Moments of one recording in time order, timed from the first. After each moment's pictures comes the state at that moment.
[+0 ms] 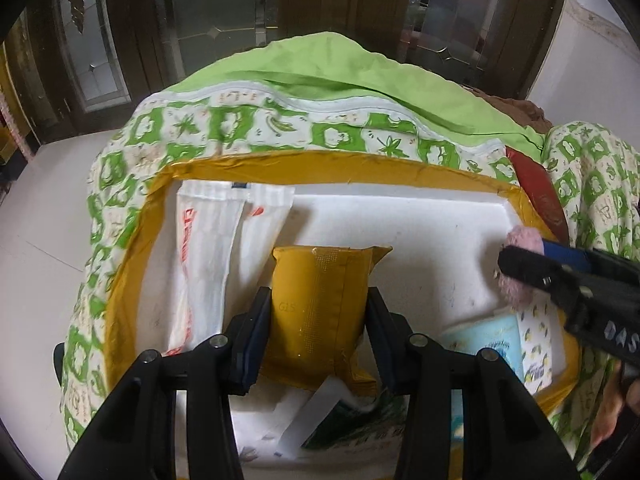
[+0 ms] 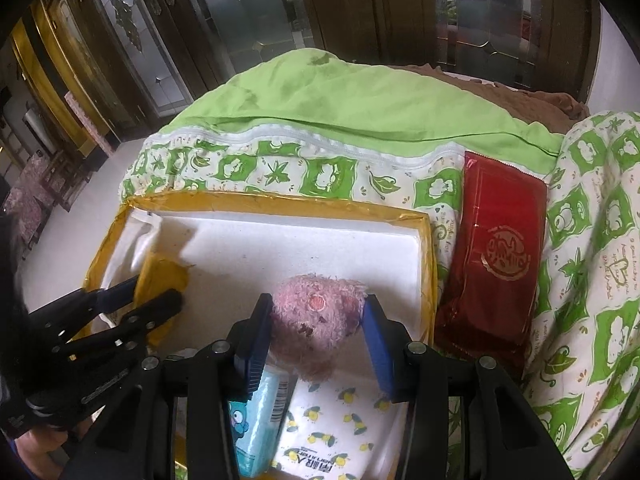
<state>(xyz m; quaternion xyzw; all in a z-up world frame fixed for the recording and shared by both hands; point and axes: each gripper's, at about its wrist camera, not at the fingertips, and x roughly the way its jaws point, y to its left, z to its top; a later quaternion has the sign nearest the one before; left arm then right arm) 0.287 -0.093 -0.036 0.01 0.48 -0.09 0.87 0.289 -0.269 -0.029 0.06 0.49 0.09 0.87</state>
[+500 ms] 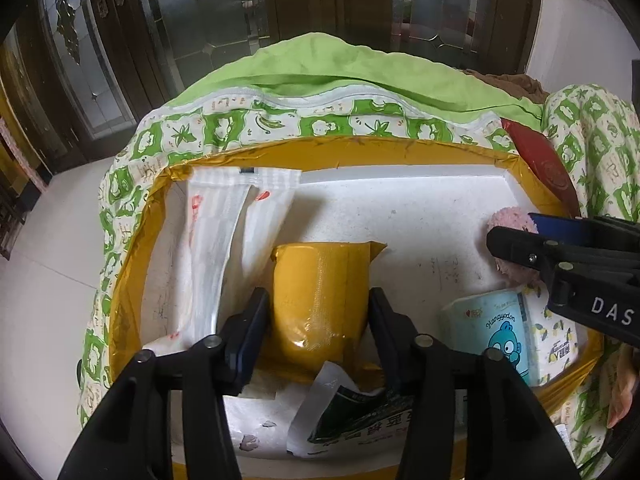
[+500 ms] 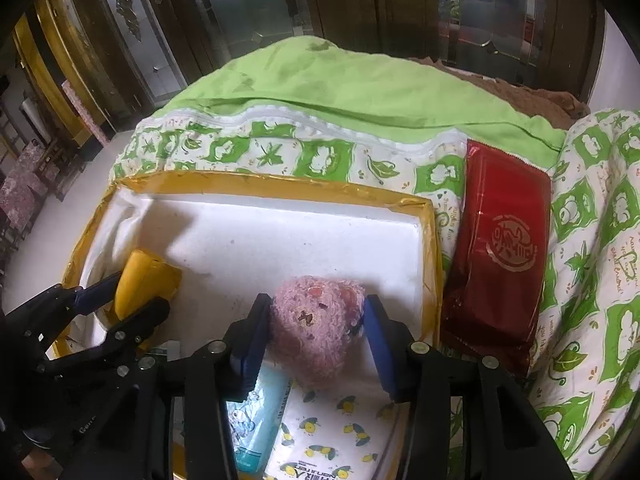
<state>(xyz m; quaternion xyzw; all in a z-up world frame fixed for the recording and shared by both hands) 0.272 -0.112 -0.042 0.07 0.46 -0.08 0.88 0.285 -0.267 -0.040 0.05 0.49 0.09 0.87</state>
